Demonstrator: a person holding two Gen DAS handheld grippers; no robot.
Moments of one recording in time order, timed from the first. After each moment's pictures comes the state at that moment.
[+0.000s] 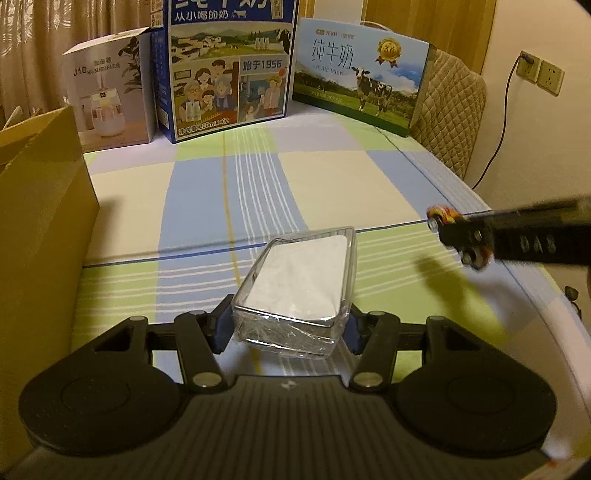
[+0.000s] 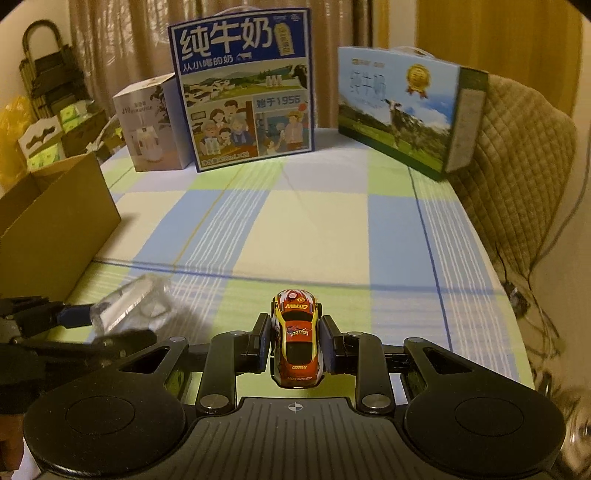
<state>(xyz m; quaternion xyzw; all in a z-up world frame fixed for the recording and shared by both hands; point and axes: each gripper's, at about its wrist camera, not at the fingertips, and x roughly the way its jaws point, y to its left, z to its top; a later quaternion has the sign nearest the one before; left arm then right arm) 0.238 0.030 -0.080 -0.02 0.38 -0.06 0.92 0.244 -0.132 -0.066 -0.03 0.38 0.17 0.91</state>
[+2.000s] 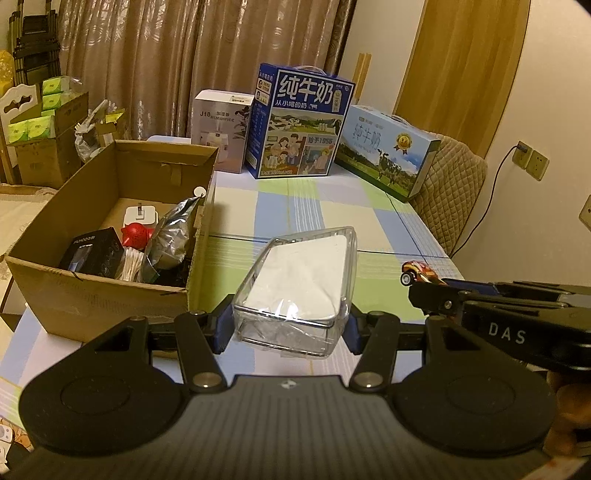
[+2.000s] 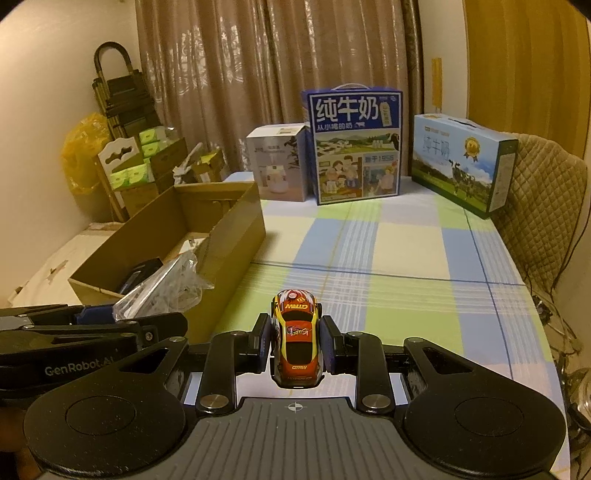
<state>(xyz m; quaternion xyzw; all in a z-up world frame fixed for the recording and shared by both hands) 0.019 0.088 0.053 -0.10 0.32 0.00 0.94 0.056 -0.056 0.033 -0.02 0.33 0.25 0.91</state>
